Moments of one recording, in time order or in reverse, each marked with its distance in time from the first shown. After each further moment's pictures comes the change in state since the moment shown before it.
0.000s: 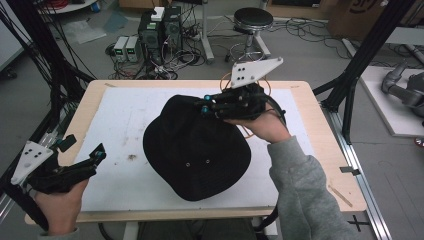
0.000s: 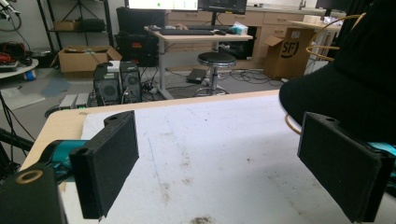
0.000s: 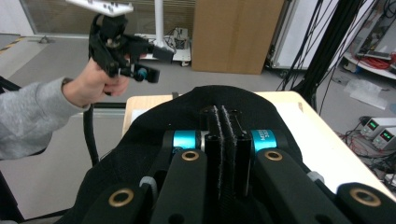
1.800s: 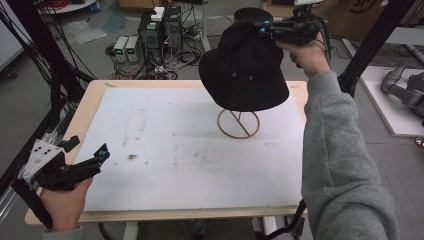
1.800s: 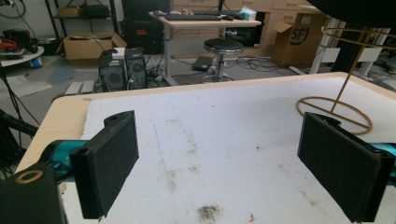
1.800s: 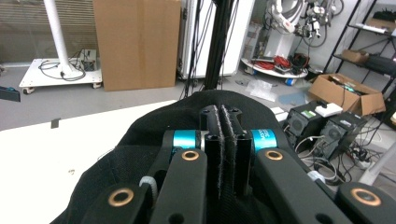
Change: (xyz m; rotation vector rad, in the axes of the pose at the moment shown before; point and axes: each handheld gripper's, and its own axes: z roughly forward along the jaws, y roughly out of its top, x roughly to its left) left arm 0.002 -0.010 0.013 0.055 0.025 0.006; right arm -0.166 0.003 -0.107 -0.069 -0.342 0.074
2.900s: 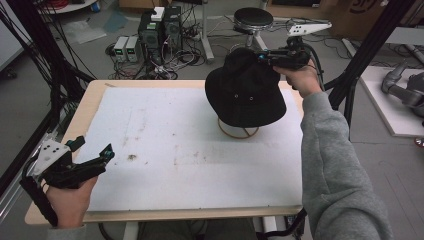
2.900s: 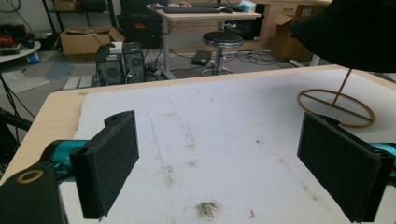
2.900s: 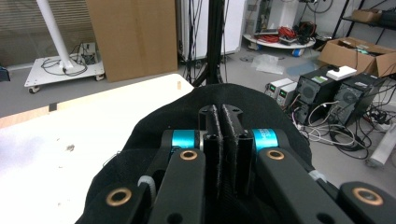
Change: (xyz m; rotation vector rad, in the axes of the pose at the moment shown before) left arm -0.002 -0.006 0.009 0.026 -0.004 0.006; right arm -0.012 -0.074 0.014 0.058 0.008 0.115
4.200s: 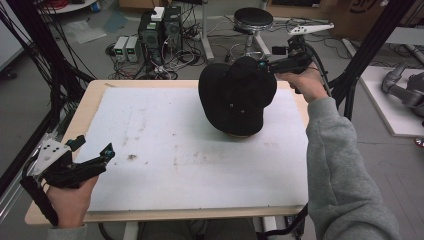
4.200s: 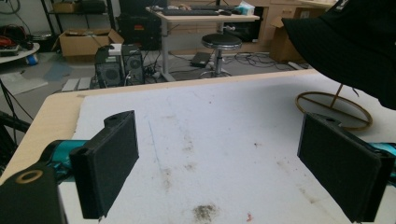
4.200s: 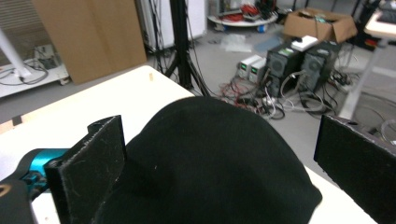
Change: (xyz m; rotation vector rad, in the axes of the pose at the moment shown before) left arm -0.002 0.003 0.000 -0.010 -0.004 -0.002; right arm 0.013 0.002 -0.009 0.074 -0.165 0.124
